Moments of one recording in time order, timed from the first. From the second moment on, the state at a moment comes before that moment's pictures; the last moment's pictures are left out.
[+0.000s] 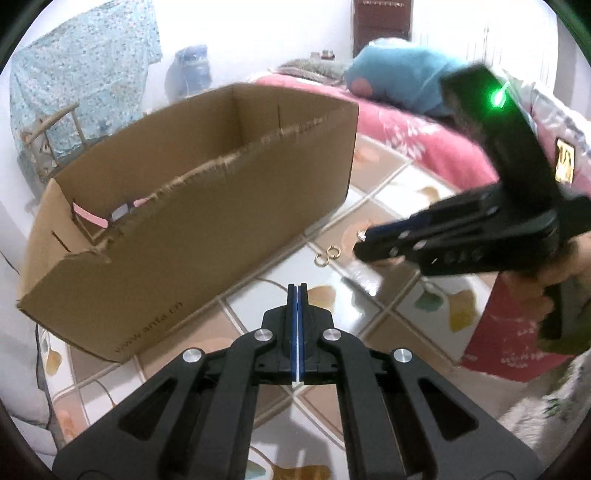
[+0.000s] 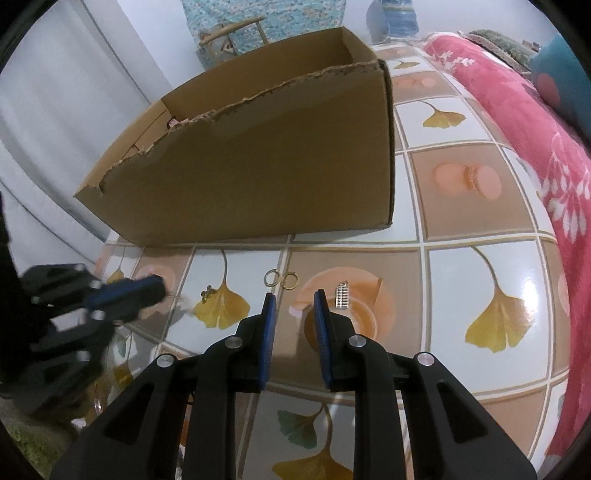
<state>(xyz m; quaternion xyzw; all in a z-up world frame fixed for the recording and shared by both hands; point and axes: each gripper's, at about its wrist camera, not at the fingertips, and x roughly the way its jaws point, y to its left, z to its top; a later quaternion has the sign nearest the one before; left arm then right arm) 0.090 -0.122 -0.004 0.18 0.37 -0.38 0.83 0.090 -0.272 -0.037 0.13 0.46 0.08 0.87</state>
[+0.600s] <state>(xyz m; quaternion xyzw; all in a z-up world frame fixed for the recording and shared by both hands) 0.105 -0.072 -0.022 0.09 0.43 -0.34 0.83 0.094 -0.242 -0.038 0.11 0.48 0.13 0.86</state>
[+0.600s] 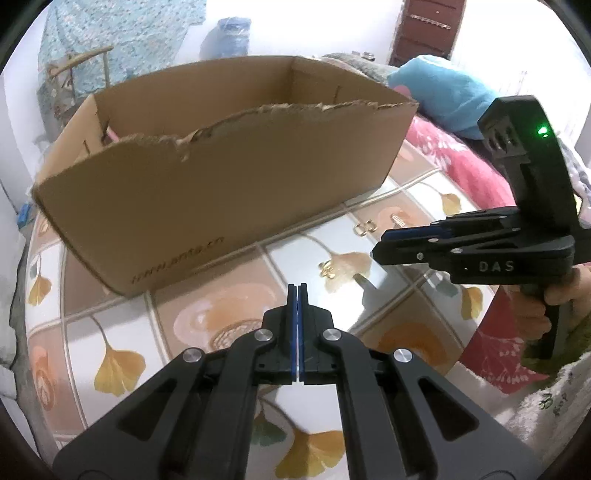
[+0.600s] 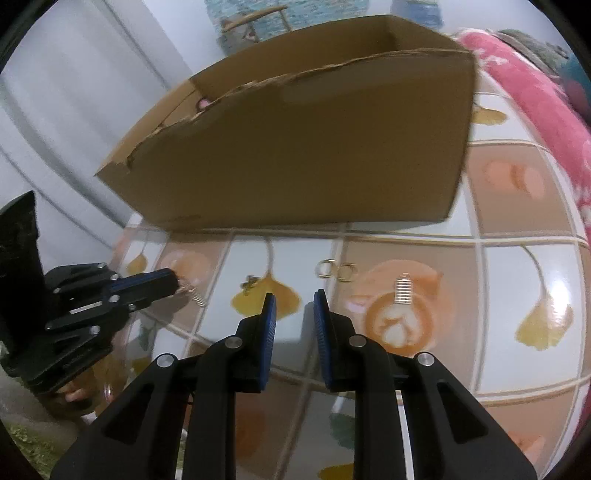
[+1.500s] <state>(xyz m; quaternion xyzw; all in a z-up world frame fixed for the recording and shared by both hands) 0.103 -0.073 -0.018 0.09 0.42 -0.34 0.84 0.090 -0.262 -0.041 0.03 0.47 0.00 0.88</state>
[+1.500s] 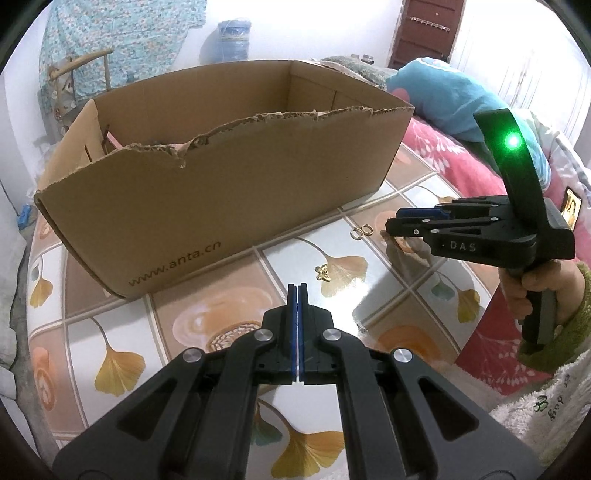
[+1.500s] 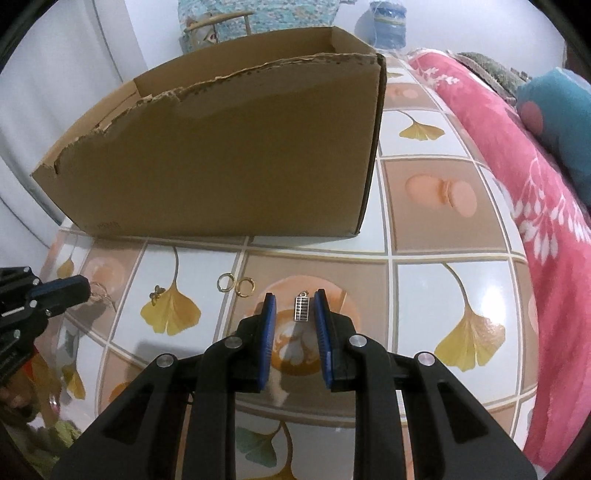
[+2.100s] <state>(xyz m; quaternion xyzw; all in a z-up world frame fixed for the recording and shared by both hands) 0.101 -0.067 -0.012 0.09 0.41 -0.34 0.84 0.091 -0.276 -0.040 0.07 0.47 -0.01 0.88</state>
